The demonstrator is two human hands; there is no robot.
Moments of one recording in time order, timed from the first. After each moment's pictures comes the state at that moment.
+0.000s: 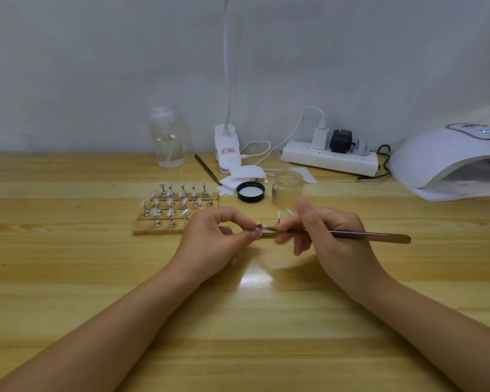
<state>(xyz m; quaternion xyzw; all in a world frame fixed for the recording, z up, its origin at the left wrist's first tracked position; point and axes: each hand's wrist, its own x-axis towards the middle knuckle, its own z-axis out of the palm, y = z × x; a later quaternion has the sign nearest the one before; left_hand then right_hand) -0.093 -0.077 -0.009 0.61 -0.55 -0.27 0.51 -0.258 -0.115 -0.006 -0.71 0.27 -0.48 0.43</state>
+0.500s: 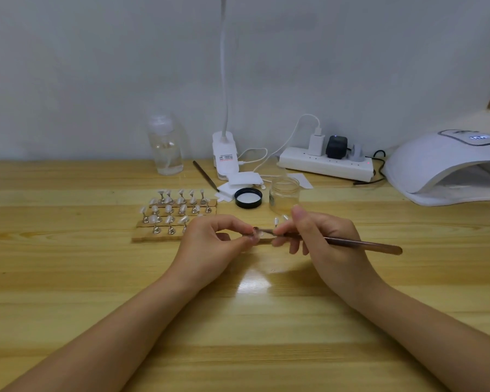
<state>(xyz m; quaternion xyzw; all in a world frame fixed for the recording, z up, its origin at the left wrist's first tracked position) -0.096 -0.074 -0.004 0.60 -0.56 -0.27 0.50 -0.258 -0.115 -0.006 -0.72 0.26 -0.49 0.42</state>
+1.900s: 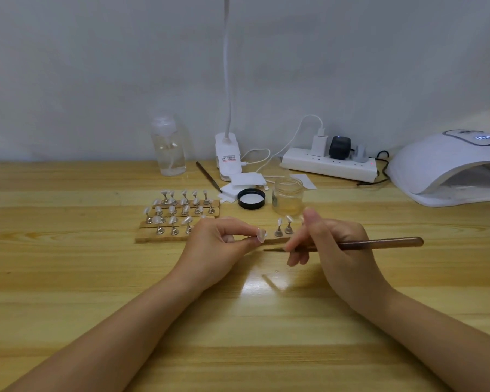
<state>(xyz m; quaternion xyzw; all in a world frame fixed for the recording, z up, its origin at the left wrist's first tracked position) -0.093 -0.076 -0.008 0.57 -0.58 -0.28 0.51 -0.259 -0.112 -0.008 -0.71 0.25 -0.51 0.42</state>
